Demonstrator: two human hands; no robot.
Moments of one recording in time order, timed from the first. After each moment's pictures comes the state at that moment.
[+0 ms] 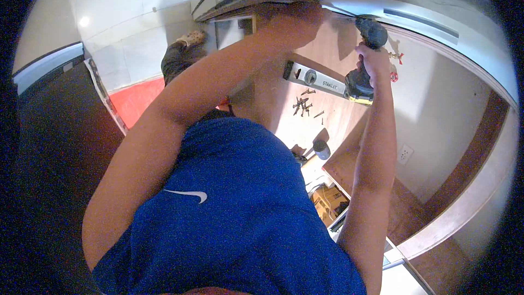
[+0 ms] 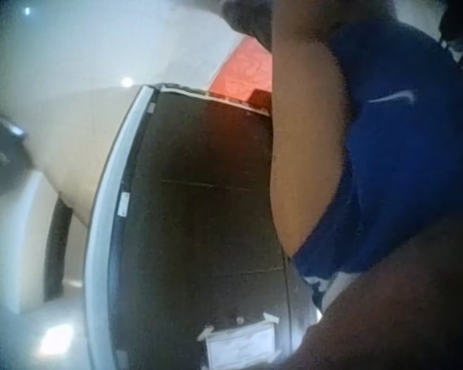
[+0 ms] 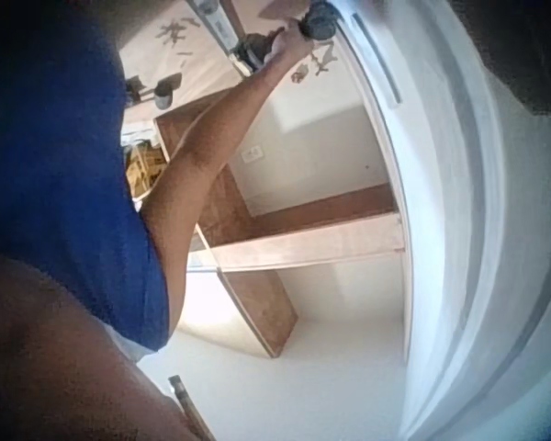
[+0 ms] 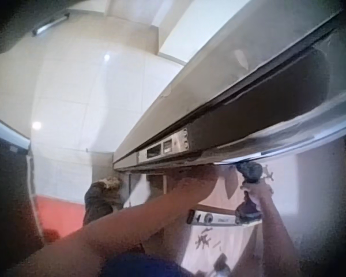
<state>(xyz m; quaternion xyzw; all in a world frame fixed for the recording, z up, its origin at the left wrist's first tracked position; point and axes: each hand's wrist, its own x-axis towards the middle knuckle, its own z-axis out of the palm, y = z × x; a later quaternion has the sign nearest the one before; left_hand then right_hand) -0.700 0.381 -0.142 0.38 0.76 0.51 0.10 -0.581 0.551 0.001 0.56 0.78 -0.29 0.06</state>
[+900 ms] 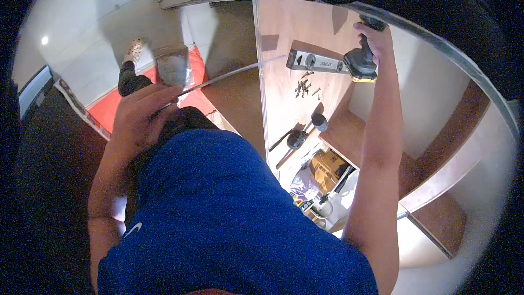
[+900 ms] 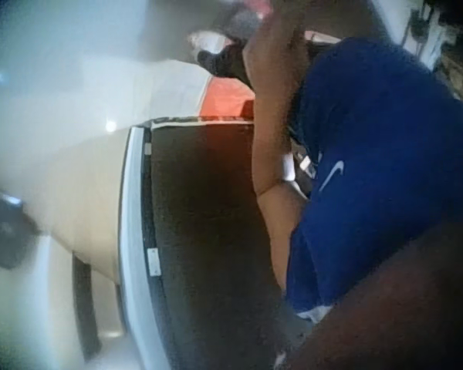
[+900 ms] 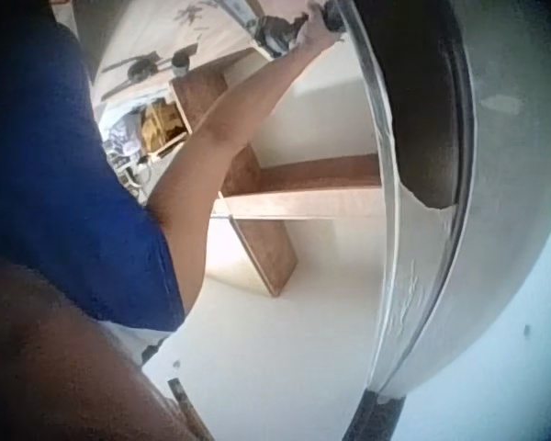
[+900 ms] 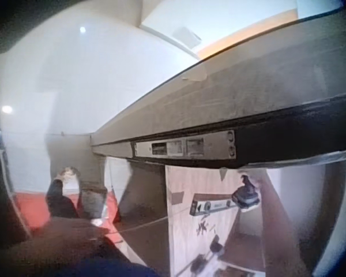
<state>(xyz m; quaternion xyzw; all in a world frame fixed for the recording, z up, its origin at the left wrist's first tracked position) -0.749 0.027 -0.145 0.37 0.67 0.53 0.37 -0.604 0.543 0.007 0.59 0.77 -0.24 0.05</state>
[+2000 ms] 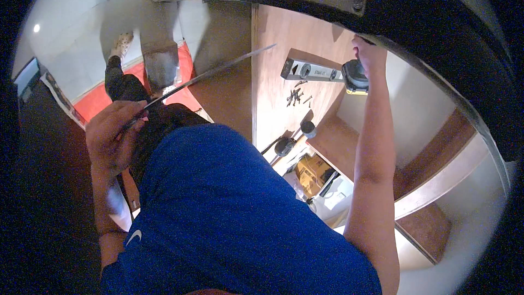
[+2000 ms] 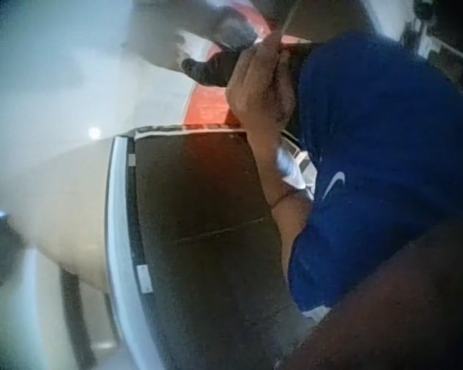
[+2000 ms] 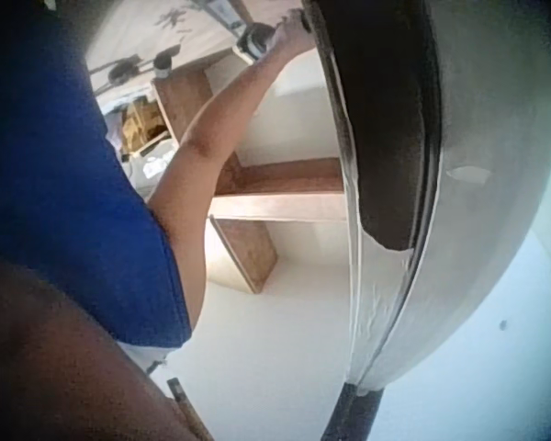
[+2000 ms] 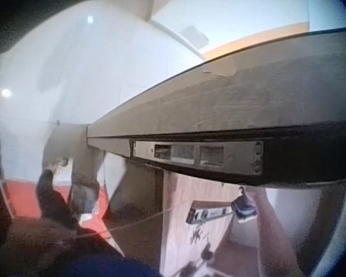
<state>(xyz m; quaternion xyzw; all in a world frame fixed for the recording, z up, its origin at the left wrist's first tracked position) -0.741 0.006 -0.157 0.28 0.69 0.60 0.29 -0.603 0.542 -0.013 0.55 0.81 -0.18 0.05</state>
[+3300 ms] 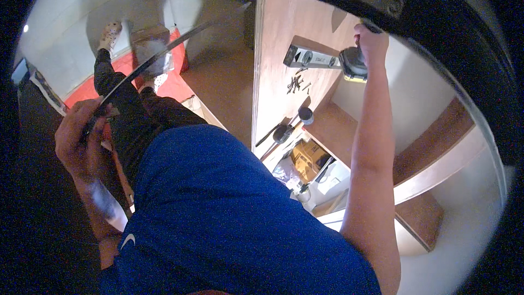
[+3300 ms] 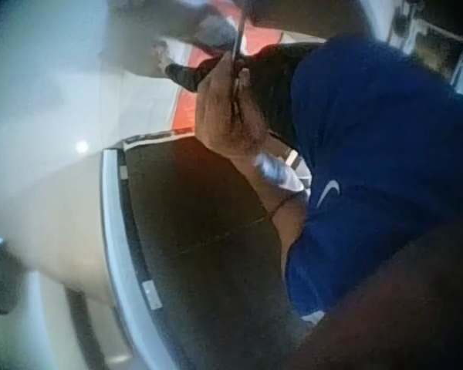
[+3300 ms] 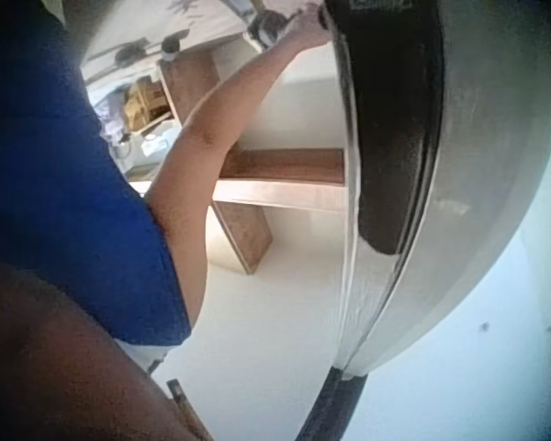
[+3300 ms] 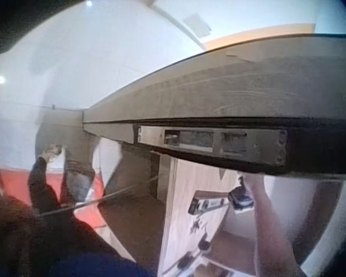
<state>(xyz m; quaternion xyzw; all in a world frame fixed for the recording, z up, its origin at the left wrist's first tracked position) -0.763 -0.033 -0.172 0.27 0.74 0.57 0.23 -0.602 0.553 -0.022 0.59 0.80 -0.08 0.07</state>
